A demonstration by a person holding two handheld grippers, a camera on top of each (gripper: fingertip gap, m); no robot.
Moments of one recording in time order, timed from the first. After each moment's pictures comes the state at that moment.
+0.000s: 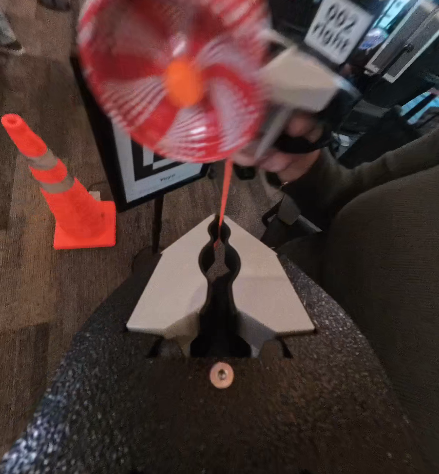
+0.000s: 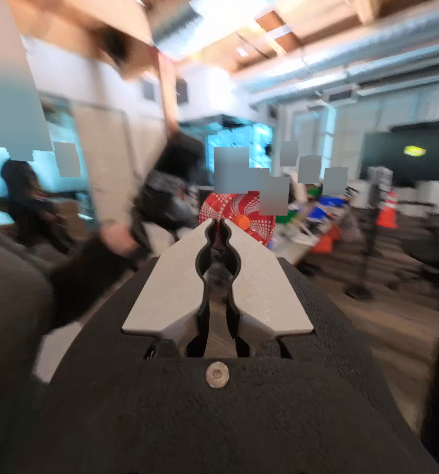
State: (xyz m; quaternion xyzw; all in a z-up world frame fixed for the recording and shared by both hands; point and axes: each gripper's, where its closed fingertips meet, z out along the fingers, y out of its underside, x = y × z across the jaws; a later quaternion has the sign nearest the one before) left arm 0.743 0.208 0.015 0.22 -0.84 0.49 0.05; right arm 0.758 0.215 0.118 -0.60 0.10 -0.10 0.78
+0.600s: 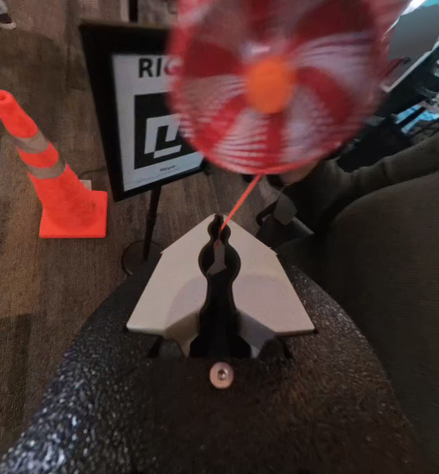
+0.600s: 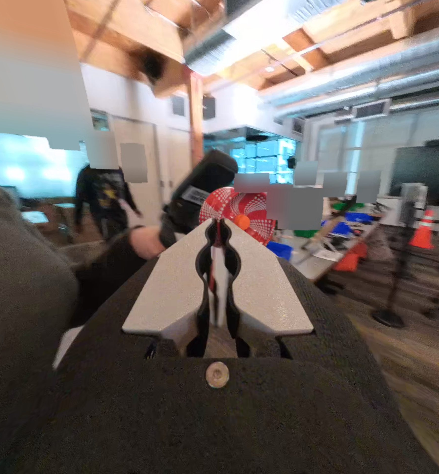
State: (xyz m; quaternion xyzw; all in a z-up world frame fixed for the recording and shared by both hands) left arm 0.748 0.215 0.005 0.24 -0.84 0.49 0.08; right arm 0.744 0.225 0.118 -0.59 0.05 -0.08 0.80
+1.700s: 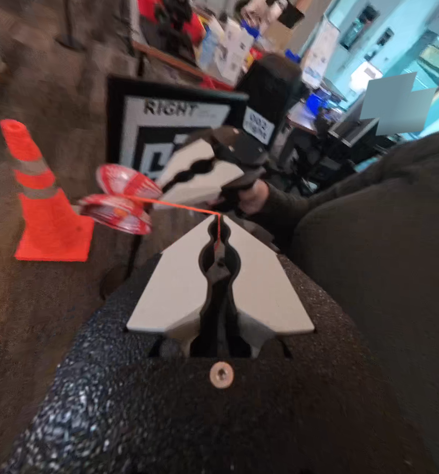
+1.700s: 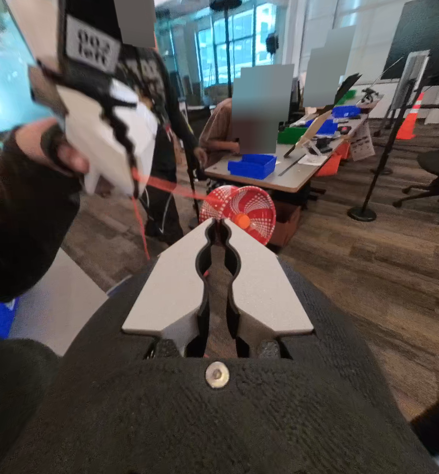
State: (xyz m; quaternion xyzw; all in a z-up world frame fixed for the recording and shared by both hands) left arm 0.727 0.249 0.044 0.26 -0.78 0.56 0.09; right arm 0.775 0.261 0.025 -0.72 0.15 -0.07 0.67
